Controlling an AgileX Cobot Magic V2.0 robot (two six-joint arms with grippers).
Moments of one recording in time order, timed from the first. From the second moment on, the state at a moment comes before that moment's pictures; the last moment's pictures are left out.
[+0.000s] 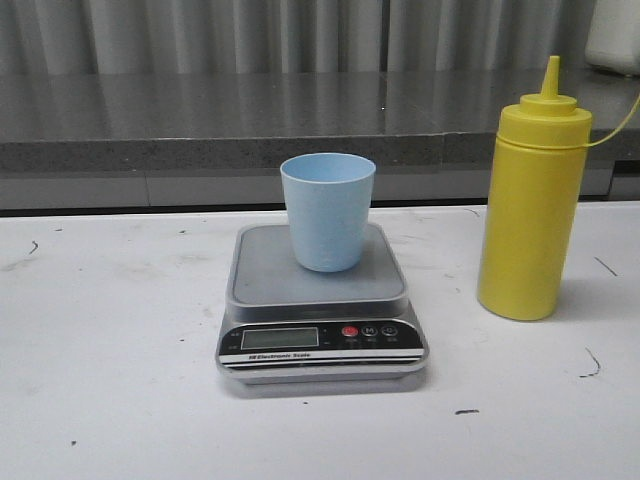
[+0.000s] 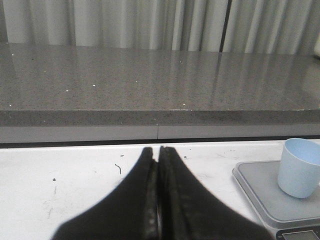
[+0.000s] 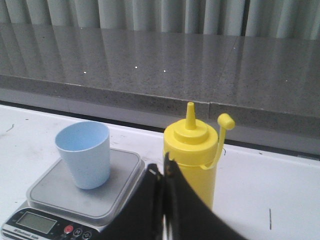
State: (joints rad) left arm -0.10 0.05 -0.38 -0.06 0.48 -0.03; right arm 0.39 0.49 -0.23 0.34 -0.13 -0.26
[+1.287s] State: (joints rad) left arm -0.10 0.05 -0.38 -0.06 0.48 -0.03; right arm 0.39 0.32 -0.23 0.34 0.01 -0.27
